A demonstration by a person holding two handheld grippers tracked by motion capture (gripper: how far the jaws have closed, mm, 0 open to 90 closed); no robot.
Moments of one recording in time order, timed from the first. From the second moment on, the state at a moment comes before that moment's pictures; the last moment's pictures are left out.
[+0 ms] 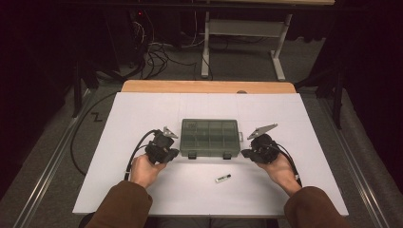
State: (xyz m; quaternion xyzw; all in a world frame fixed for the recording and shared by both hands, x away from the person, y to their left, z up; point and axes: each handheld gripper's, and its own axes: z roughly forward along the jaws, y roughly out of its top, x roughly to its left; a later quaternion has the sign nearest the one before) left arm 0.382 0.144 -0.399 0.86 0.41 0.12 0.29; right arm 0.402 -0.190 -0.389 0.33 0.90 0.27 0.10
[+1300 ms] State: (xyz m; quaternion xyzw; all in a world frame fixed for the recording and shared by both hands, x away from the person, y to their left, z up) left arm 0.382 0.127 -0.380 0.84 0.41 0.18 0.30; right arm 0.399 -0.194 -0.378 0.34 0.87 0.33 0.11
